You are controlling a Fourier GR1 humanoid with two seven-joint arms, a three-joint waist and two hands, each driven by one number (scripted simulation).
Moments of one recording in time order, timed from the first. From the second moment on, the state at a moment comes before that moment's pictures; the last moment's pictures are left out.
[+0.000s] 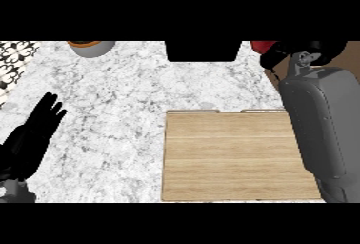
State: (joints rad) left arm -0.02 0.23 0.19 -1.66 0.22 -0.09 0.28; right arm -0.89 -0.20 -0.01 -1.39 1.22 0.26 0.78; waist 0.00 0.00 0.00
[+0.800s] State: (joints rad) left arm -0.01 0.21 0.20 -1.66 0.21 -0.11 0.26; right arm -0.85 -0.43 -0.18 -1.22 1.17 0.16 0.57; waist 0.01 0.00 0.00
